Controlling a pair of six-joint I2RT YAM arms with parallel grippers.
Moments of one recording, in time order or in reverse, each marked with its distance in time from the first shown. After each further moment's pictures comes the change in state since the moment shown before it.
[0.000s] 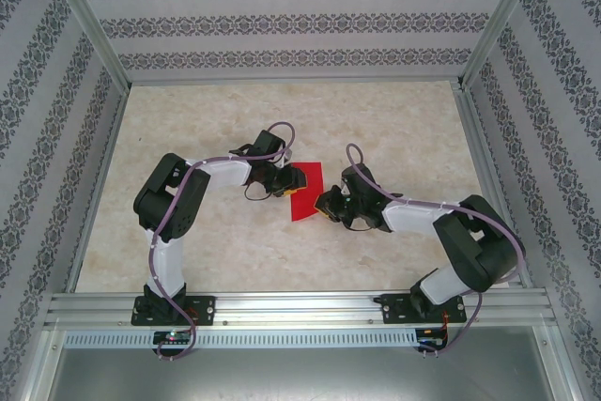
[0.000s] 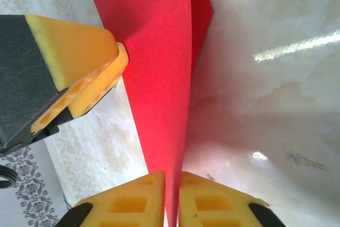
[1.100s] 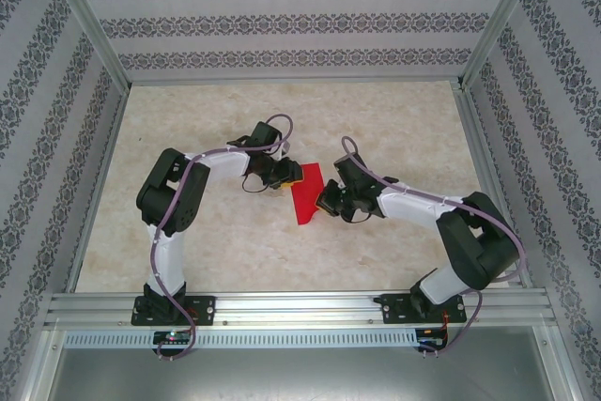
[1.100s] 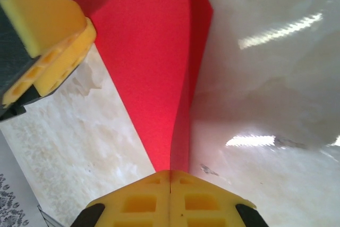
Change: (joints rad) left arm 0.046 0.047 0.099 -0.085 0.018 0.091; right arm 0.016 0.042 0.200 -0.321 0.043 -0.055
